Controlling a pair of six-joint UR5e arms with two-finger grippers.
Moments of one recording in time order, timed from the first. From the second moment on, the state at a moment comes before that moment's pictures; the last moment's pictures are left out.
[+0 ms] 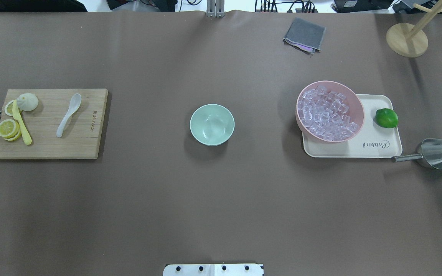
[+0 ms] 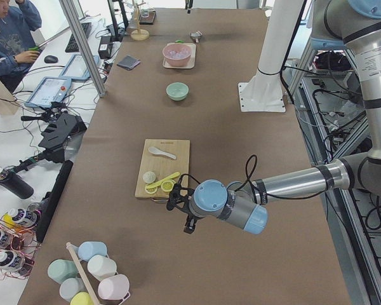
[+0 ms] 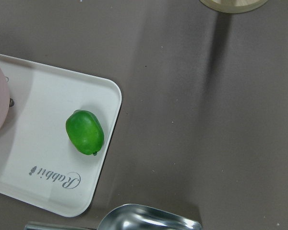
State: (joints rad) left arm -1.54 -1.26 -1.61 -2.24 -2.53 -0.11; right arm 1.41 -1.72 1.77 -1.13 2.42 0.21
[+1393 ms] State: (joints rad) left arm -1.30 -1.48 -1.67 -2.24 -2.44 -0.47; right arm 1.30 -1.60 1.87 -1.13 2.45 0.45
